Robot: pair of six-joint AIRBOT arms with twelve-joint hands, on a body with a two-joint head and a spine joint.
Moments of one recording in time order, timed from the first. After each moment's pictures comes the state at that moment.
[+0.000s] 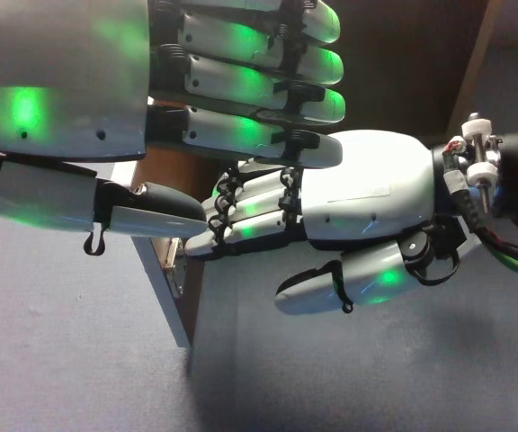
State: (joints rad) left arm -0.04 -0.77 1.07 1.55 -1.04 0.12; right arm -0.40 -1.32 1.40 -1.08 0.81 -0.11
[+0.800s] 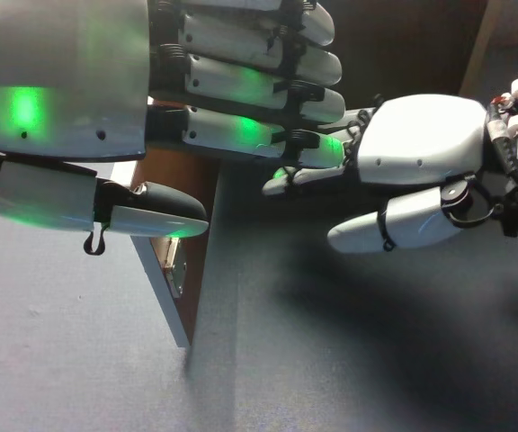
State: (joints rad) left arm -0.04 -0.77 1.07 1.55 -1.04 0.12; right arm -0.40 -1.25 1.44 -1.07 0.62 0.01
